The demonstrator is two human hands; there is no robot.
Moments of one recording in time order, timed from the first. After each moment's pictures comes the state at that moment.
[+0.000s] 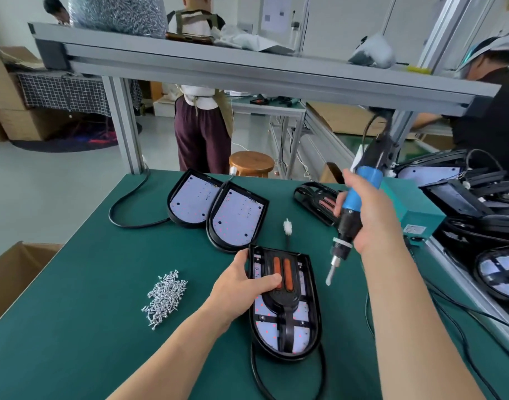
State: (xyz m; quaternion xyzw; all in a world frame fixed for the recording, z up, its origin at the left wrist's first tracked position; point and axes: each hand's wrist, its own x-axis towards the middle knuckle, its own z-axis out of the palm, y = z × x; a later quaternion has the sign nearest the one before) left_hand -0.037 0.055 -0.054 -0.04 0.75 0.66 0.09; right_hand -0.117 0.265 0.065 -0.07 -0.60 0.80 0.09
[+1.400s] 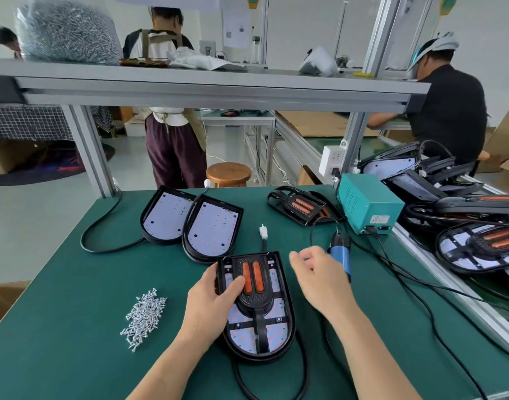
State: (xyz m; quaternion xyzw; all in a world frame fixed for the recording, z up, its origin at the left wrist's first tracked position) left_hand -0.023 0.055 -0.061 -0.04 0.79 0.61 -0.06; right_hand -0.045 0.265 -0.024 -0.08 -0.93 0.35 0.08
